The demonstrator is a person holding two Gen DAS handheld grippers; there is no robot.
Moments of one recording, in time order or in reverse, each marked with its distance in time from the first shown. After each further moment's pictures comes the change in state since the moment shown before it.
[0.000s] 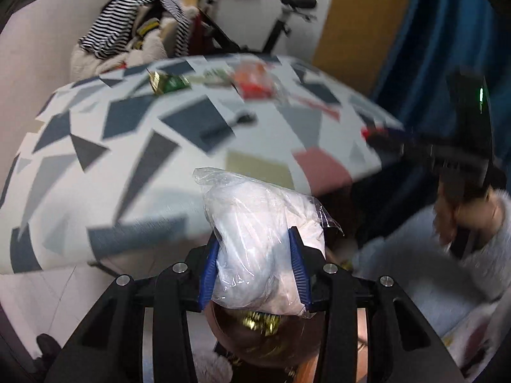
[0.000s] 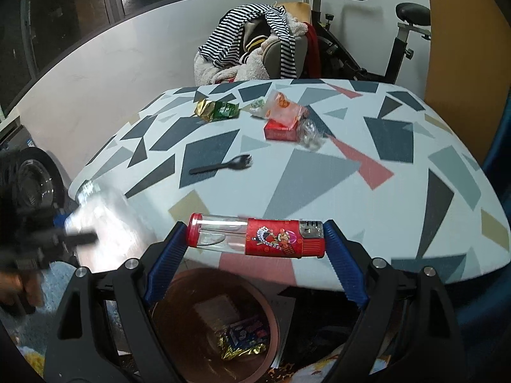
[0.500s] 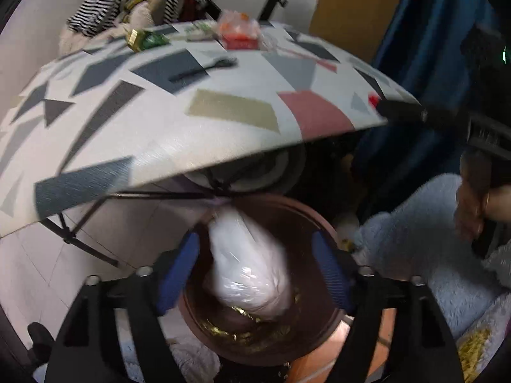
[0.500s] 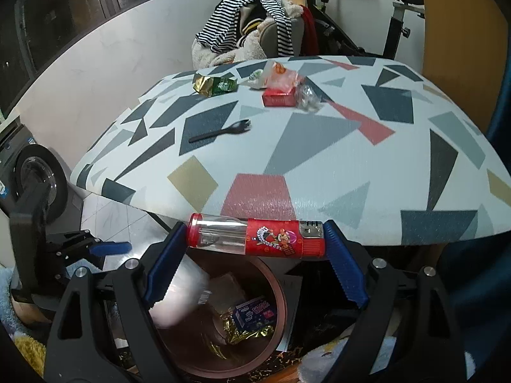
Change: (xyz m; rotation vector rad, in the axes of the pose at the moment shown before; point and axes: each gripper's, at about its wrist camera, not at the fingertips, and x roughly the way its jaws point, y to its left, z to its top) left arm 0.048 -0.019 -0.037 -0.017 0.058 0.005; right arm 0.007 -0.002 -0.038 0.035 0.055 0.007
